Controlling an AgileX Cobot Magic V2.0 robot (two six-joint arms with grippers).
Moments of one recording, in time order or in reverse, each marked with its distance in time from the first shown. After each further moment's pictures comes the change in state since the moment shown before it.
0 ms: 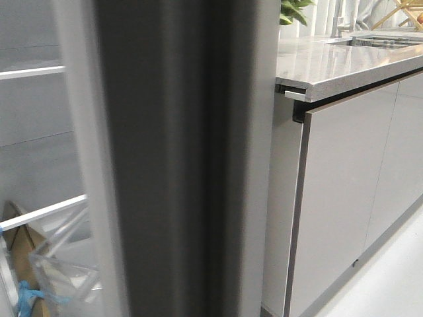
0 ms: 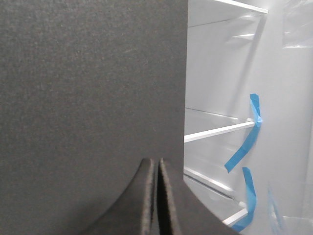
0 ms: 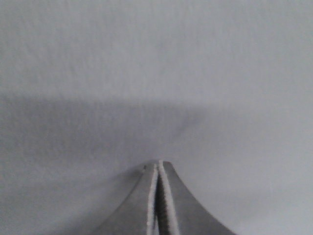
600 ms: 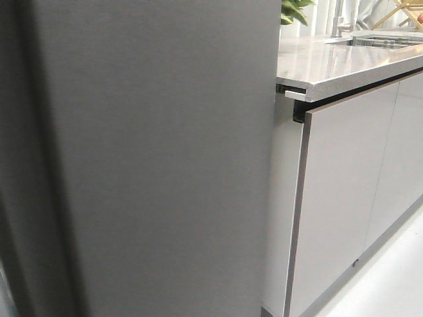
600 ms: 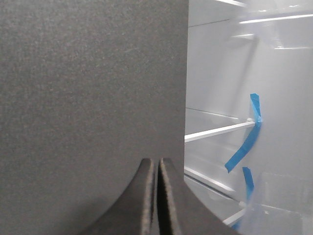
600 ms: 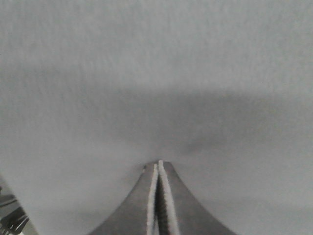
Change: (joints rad) left arm 0.000 0.000 0.000 0.000 0.000 0.000; right arm 0.179 0.340 -0.285 0.003 -0.039 -0.063
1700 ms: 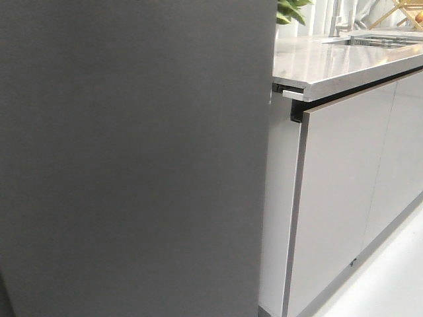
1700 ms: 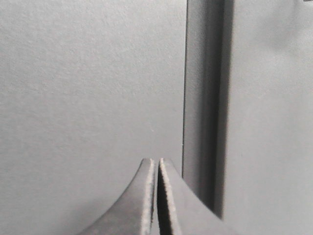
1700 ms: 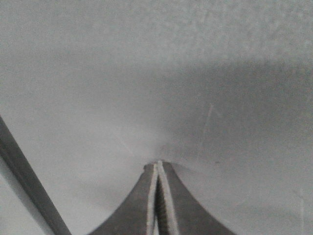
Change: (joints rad) left arm 0.000 0.000 0.000 0.000 0.000 0.000; right arm 0.025 0.471 -0.343 0.013 -0.060 -0.058
